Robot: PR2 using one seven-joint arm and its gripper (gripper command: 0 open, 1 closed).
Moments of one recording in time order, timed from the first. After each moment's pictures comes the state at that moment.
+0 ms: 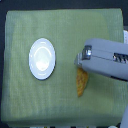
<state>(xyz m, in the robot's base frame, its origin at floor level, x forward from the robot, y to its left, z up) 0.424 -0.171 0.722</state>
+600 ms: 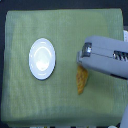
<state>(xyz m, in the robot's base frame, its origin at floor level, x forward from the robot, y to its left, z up) 0.433 -0.170 0.729</state>
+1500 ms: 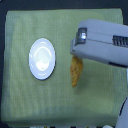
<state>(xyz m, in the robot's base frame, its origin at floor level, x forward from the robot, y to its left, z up) 0.450 -0.126 0.837</state>
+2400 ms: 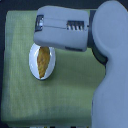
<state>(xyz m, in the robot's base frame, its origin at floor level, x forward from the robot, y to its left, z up) 0.495 0.080 0.849</state>
